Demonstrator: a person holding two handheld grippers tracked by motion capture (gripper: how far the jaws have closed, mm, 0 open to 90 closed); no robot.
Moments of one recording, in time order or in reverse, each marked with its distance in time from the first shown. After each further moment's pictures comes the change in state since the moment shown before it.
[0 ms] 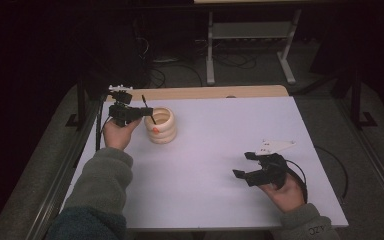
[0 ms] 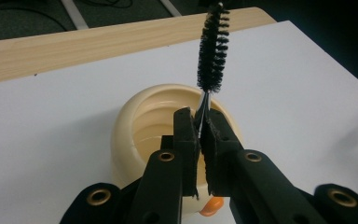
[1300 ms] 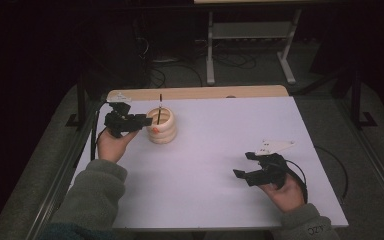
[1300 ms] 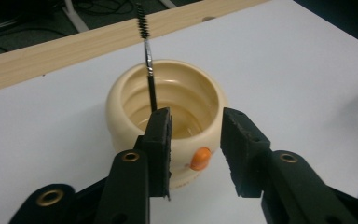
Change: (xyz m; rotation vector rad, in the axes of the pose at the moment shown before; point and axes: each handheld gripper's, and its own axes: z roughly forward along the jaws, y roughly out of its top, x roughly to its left) left arm -0.021 -0.024 -0.023 0.011 0.034 0.159; right arm -0.001 -0.001 0.001 0.007 -0.020 -0.003
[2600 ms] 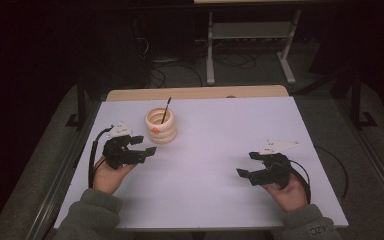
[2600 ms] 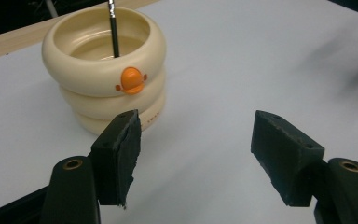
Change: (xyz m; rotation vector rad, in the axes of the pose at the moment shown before) left arm -0.046 -0.061 -0.022 -0.044 -0.032 0.080; right arm -0.005 -0.004 -0.007 -0.002 -0.015 0.032
